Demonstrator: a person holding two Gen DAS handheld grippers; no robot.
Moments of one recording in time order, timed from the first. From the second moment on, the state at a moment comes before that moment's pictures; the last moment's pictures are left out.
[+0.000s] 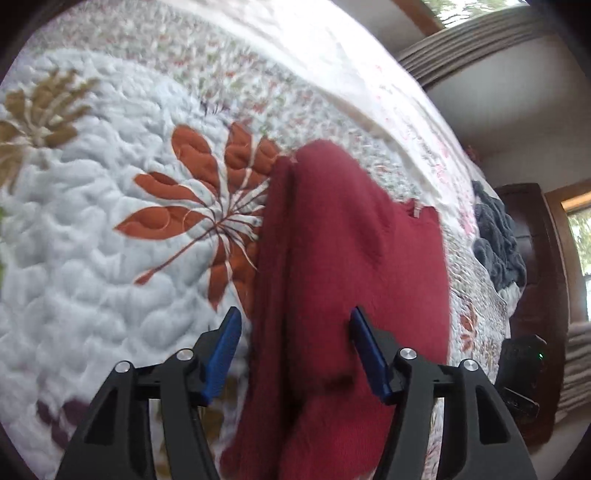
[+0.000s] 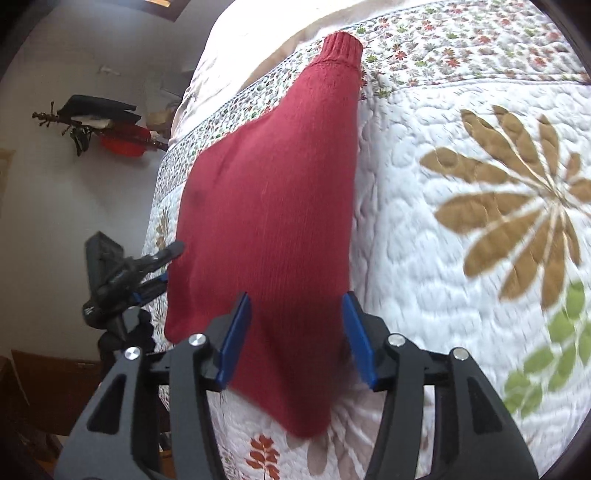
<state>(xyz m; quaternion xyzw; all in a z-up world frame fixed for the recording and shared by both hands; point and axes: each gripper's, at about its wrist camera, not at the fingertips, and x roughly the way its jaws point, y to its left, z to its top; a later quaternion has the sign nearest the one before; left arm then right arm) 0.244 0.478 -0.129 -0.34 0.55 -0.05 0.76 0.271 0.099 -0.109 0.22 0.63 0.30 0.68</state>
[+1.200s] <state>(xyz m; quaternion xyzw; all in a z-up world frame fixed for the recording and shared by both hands) 0.118 0.319 -0.073 -0.33 0.50 -0.21 0.77 0.148 -0.028 -0.034 0.21 0.60 0.35 0.69</state>
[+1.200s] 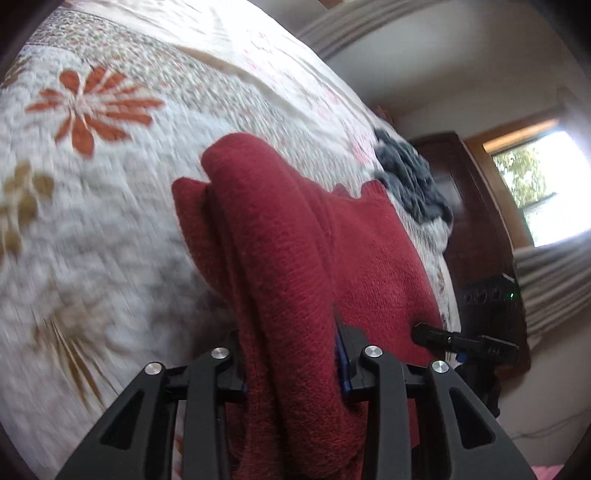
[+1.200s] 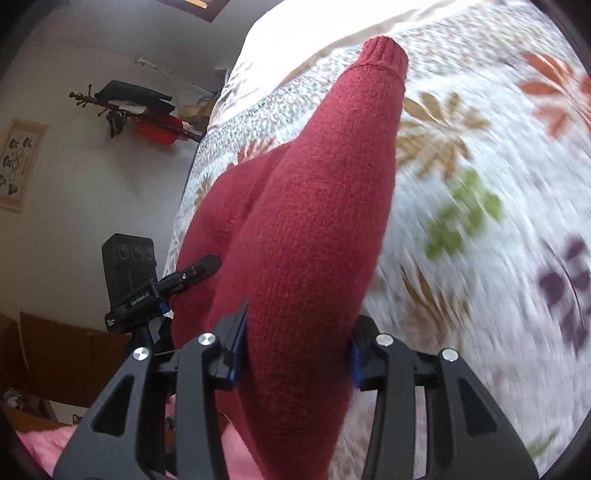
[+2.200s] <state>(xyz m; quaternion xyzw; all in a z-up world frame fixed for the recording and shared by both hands) -0.032 0.277 -0.067 -0.19 0.51 -0.14 0.82 0.007 -0.098 -0.098 0.18 0.60 0.27 0.73</state>
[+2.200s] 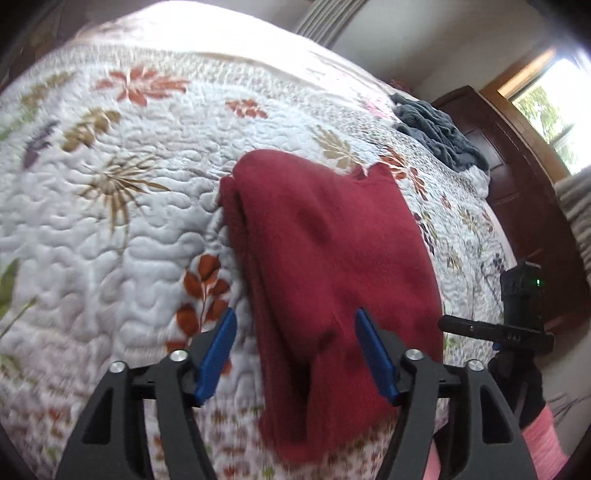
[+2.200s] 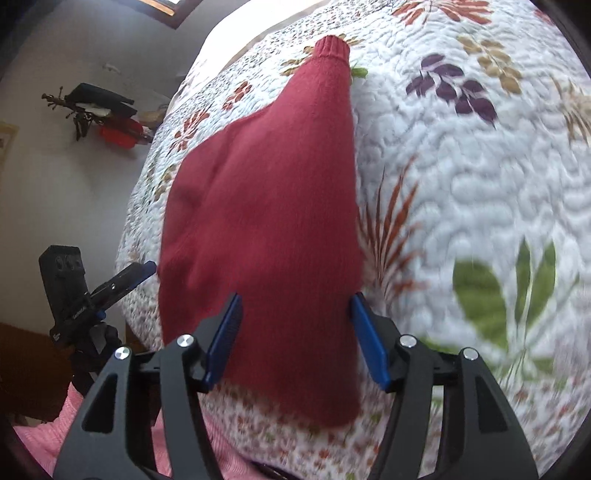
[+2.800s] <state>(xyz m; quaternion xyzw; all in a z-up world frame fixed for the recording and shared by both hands) -0.057 0.252 -0.127 -0.16 0.58 -0.13 0.79 -0.032 -0.100 -0.134 0.16 0.64 0.23 0.71</state>
